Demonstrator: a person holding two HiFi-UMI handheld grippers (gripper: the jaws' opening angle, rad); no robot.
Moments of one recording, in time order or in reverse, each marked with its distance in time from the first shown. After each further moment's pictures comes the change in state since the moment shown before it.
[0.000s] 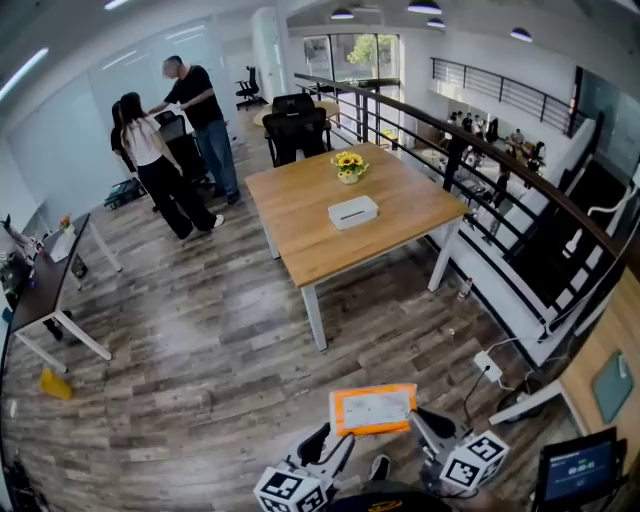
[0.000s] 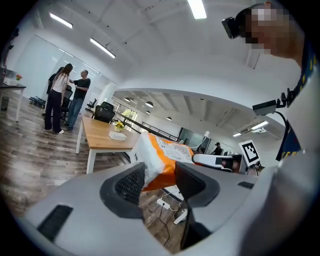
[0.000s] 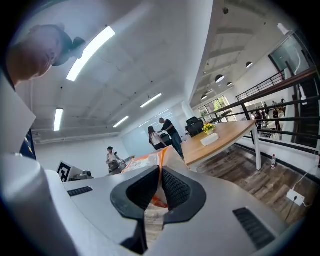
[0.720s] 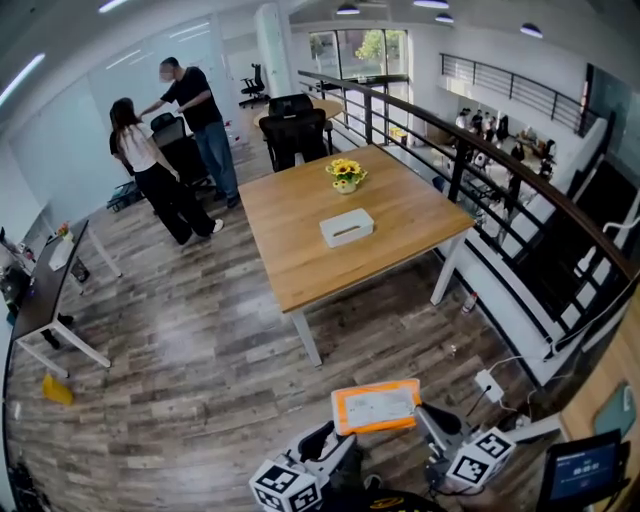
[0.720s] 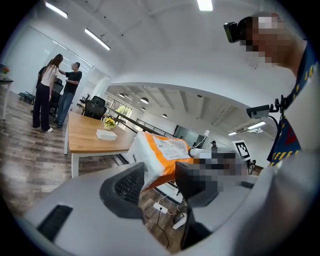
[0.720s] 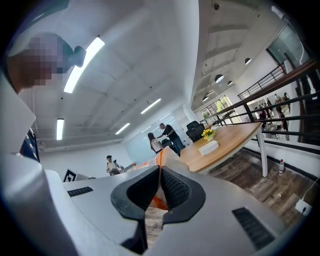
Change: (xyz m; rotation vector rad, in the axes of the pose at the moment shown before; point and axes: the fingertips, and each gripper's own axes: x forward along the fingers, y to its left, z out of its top) left arm 0.143 0.013 0.044 0.009 0.029 -0.064; right arm 0.050 -0.124 0.084 0.028 -0.042 0.055
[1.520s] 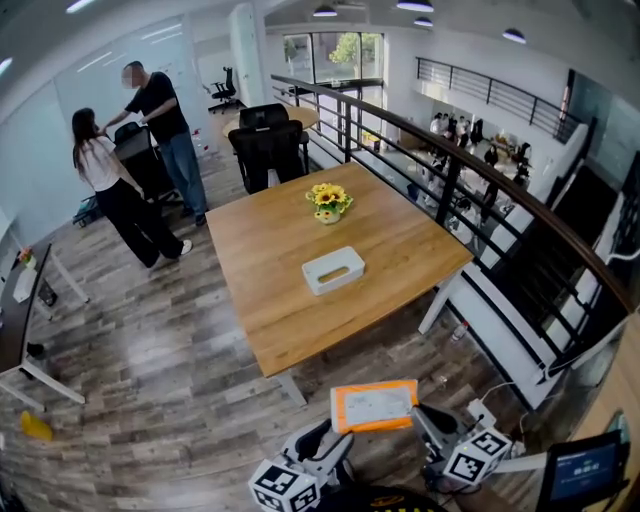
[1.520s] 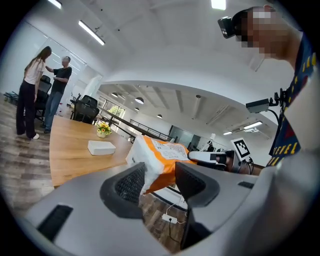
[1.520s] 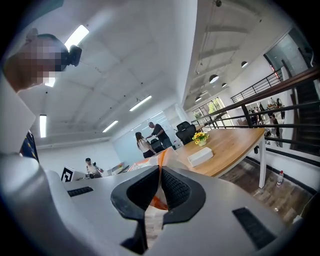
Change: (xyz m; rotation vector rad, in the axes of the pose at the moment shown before) left arm 0.149 0.140 0.112 0.046 0.007 -0.084; right arm 0.170 -0.113 0.079 0.003 0.021 -0.118
